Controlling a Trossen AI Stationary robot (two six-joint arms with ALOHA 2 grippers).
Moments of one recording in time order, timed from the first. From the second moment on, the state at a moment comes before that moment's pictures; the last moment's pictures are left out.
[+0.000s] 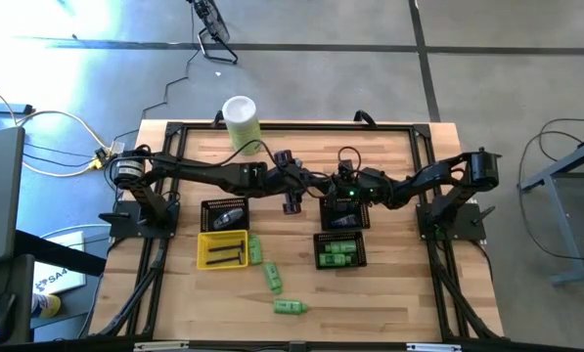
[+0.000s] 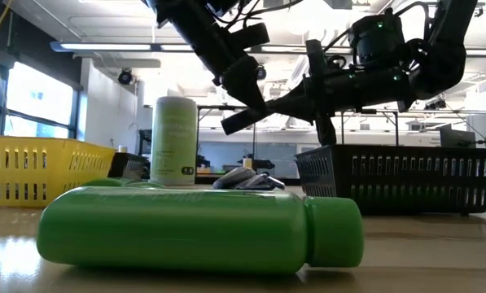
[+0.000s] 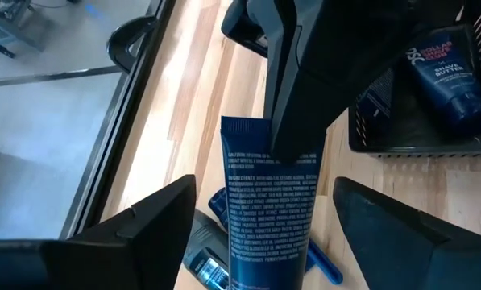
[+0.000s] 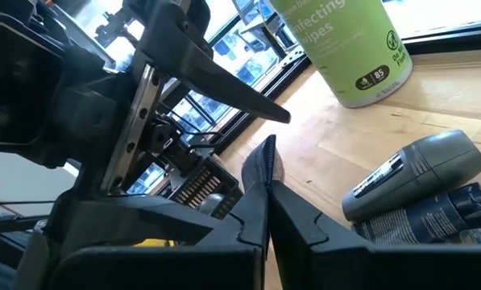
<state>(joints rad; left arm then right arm) 0.05 1.71 1.27 -0.24 -0.41 0.18 -0.16 1.64 0.46 1.11 0.09 0.73</state>
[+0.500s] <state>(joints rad) 0.05 1.71 1.27 -0.23 -0.37 0.14 -0.16 1.64 0.46 1.11 0.11 0.70</state>
